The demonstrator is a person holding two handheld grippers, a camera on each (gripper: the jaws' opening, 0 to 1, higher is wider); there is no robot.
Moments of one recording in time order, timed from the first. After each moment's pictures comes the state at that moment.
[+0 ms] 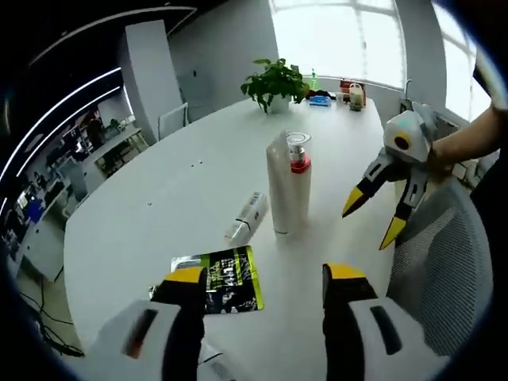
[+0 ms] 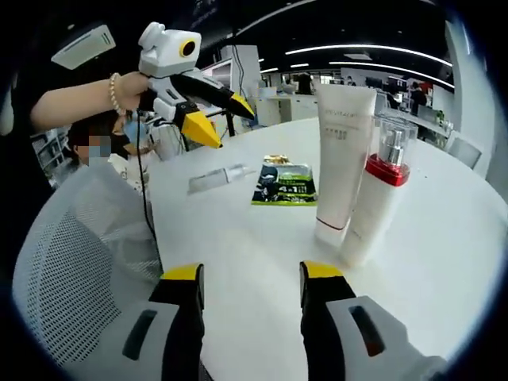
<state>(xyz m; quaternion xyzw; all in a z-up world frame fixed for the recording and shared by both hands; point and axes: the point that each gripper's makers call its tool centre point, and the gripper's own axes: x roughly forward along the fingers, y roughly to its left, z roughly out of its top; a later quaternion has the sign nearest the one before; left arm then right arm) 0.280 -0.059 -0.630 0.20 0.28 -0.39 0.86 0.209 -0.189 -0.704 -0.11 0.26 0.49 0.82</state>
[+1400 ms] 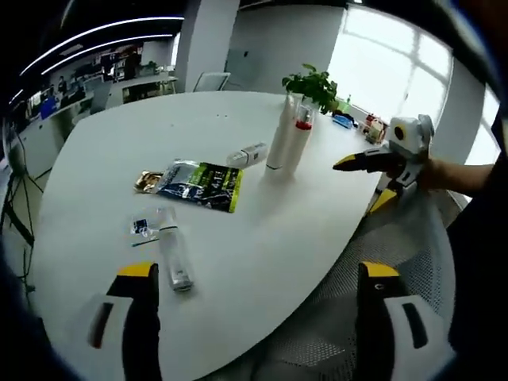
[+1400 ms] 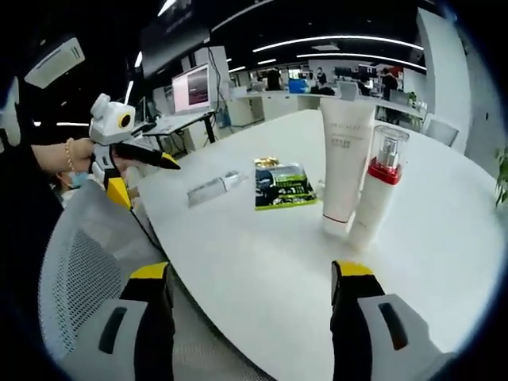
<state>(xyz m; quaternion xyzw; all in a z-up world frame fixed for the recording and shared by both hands) 0.168 0.026 -0.673 0.01 0.36 -0.33 0.88 0.180 -0.177 -0.683 -0.07 0.30 0.42 0.85</state>
